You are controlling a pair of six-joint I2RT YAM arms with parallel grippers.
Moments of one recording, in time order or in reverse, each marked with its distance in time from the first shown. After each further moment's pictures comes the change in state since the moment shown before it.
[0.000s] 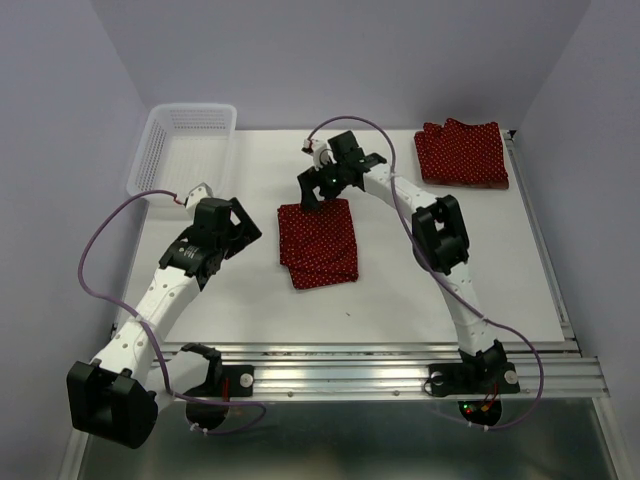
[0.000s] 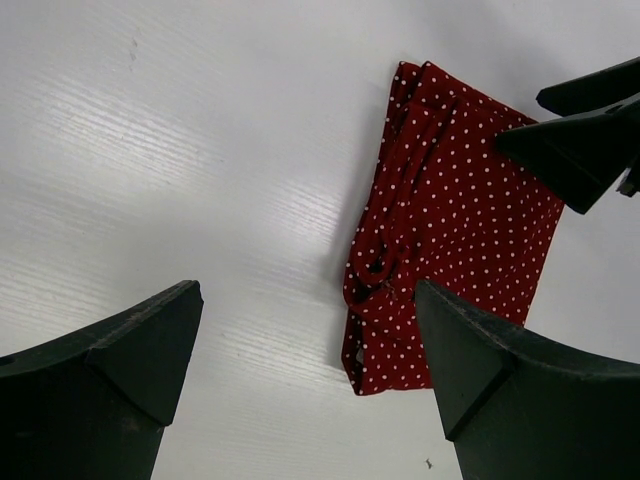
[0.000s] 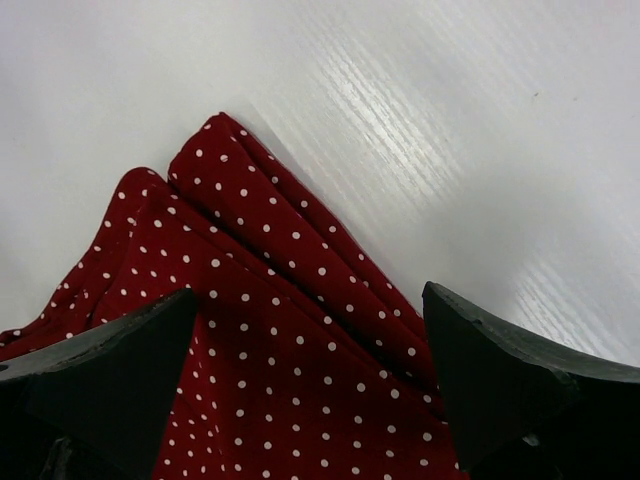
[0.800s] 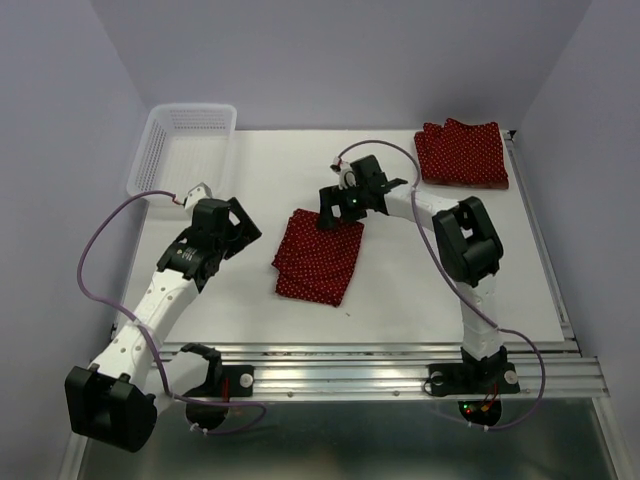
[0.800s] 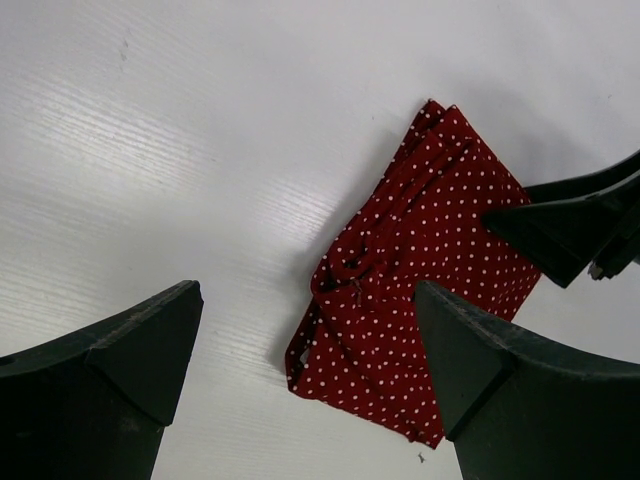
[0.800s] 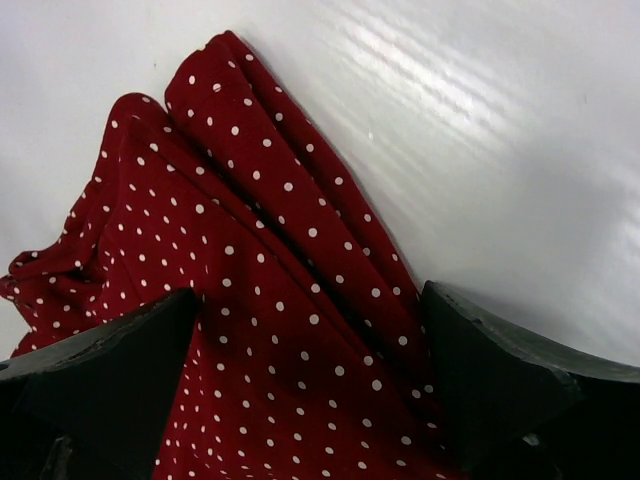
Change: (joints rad) left arm 0.000 -0.020 0.000 0.000 0.013 -0.006; right arm -0.029 -0.246 -0.541 0.261 0.016 0.276
